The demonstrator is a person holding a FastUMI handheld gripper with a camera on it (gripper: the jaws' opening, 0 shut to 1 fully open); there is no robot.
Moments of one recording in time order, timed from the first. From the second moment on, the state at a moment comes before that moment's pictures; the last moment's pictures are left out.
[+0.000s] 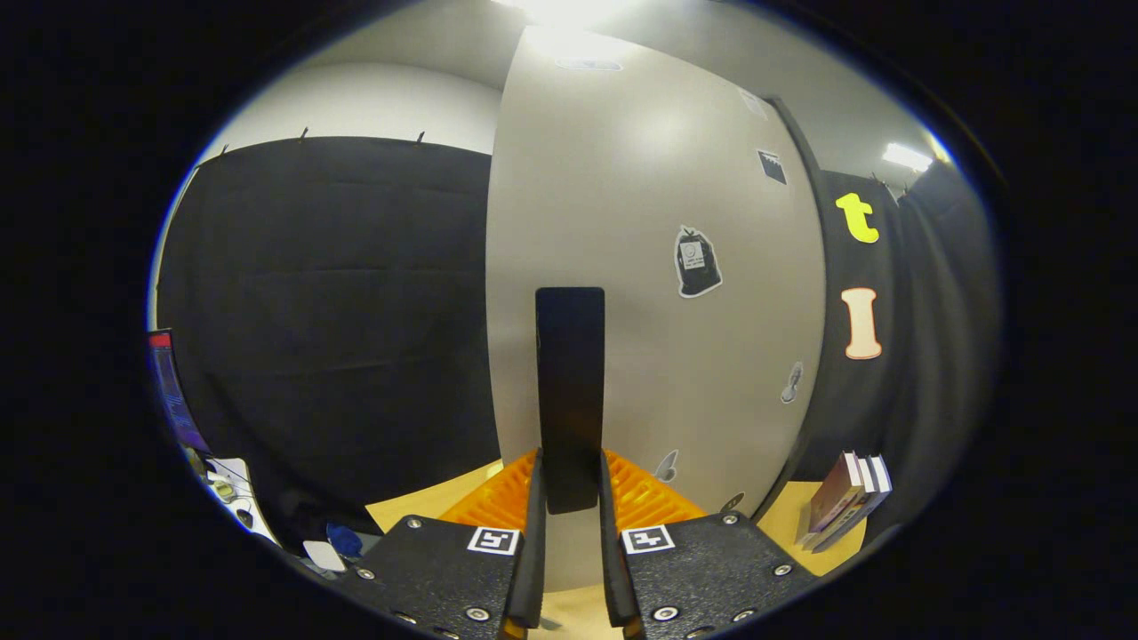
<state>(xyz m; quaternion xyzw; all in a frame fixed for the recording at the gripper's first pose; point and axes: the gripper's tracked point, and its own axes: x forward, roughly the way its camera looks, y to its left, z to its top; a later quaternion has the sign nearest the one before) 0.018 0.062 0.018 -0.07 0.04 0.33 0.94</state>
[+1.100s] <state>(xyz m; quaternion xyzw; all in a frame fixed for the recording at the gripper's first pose) 0.023 -0.023 0.018 -0.07 0.03 0.18 0.98</state>
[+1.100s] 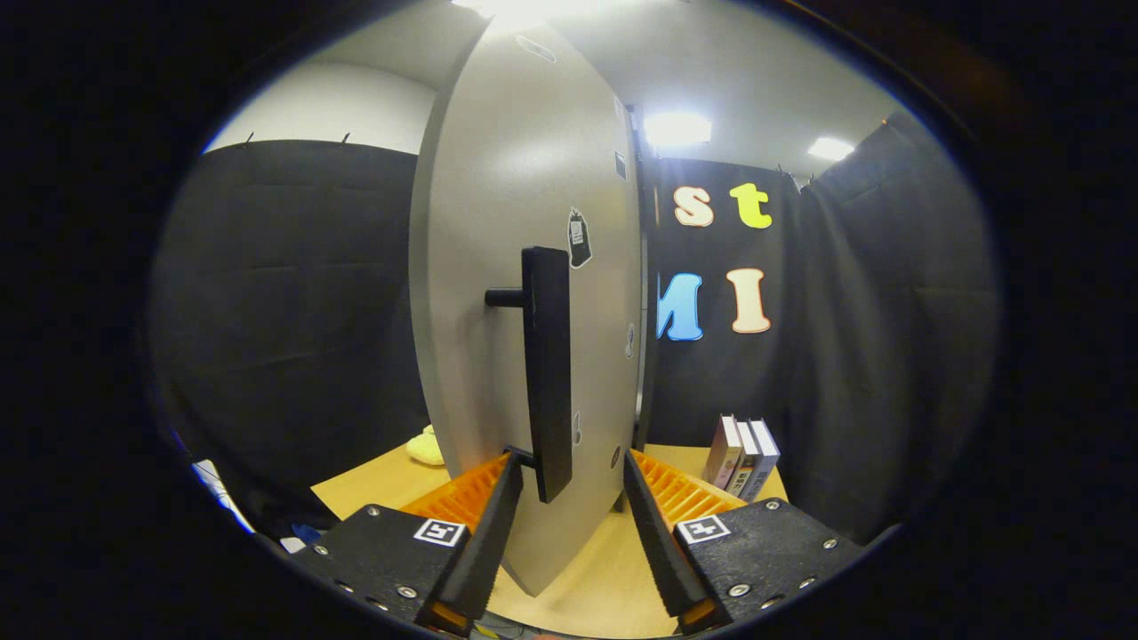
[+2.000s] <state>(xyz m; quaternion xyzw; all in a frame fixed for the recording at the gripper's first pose) 0.003 -0.080 -0.048 -0.02 -0.05 0.09 0.99</state>
